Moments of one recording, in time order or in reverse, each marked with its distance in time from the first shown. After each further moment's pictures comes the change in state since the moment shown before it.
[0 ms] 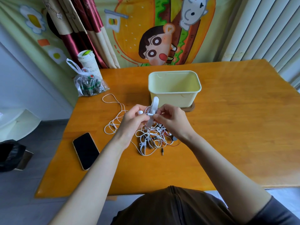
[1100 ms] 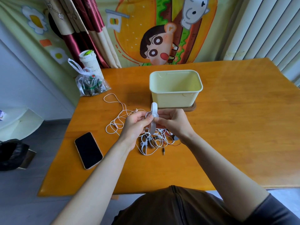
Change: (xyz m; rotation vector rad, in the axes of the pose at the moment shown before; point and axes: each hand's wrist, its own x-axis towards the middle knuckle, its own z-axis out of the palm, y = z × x) left_hand -0.001 -0.011 0.012 -0.032 0.094 -0.034; right_hand 0.003 0.019 0.005 0.341 -0.087 0.110
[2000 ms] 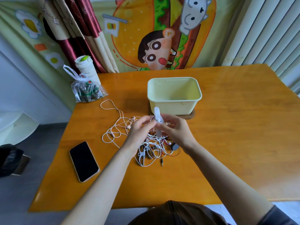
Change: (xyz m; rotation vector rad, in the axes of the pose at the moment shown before) left_hand 0.036 -0.005 0.011 0.069 -0.087 0.026; right_hand 0.018 0.008 -0.014 -0.113 0.099 -0.063
